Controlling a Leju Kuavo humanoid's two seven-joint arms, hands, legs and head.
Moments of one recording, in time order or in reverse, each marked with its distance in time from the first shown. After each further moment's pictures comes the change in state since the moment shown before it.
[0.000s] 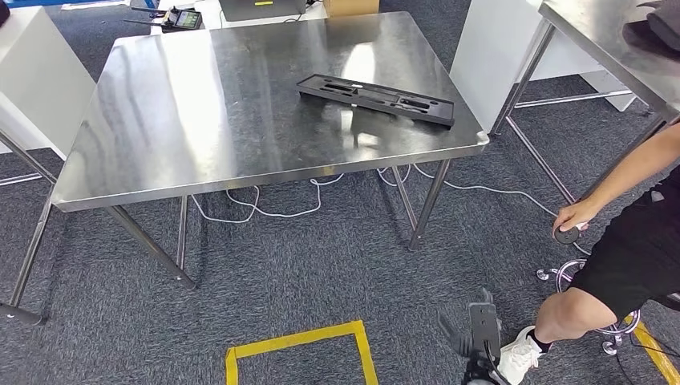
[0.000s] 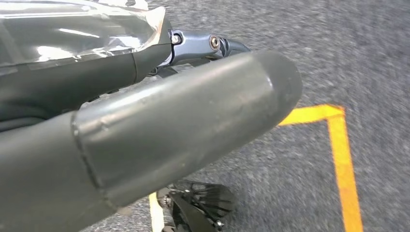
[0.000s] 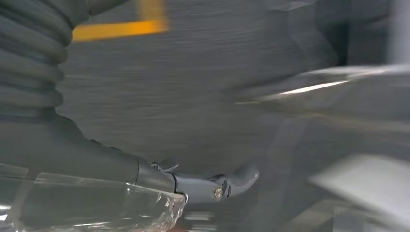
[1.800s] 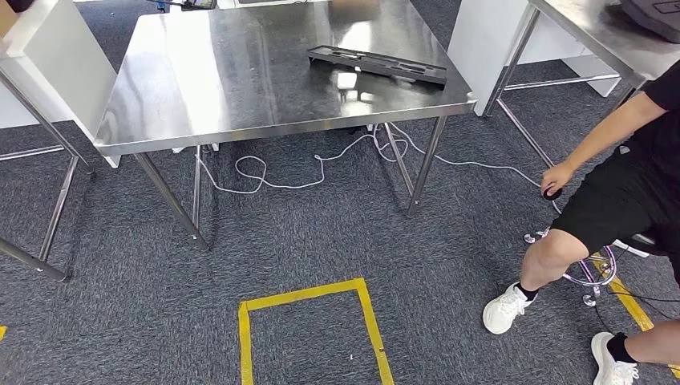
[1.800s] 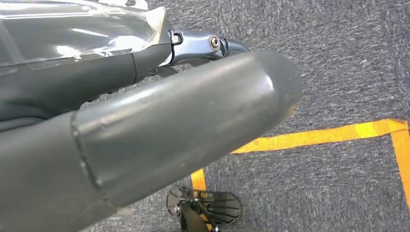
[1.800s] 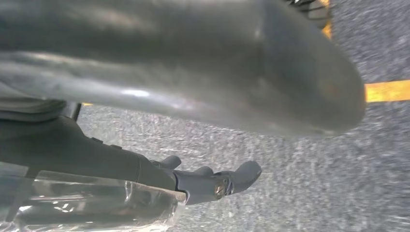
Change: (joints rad) left arm 0.009 0.014 -0.001 0.000 -0.012 -0.010 -0.039; right arm 0.064 -0.022 -0.017 0.492 0.249 0.003 0.472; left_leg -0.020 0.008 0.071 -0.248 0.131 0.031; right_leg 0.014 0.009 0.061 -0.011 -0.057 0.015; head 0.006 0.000
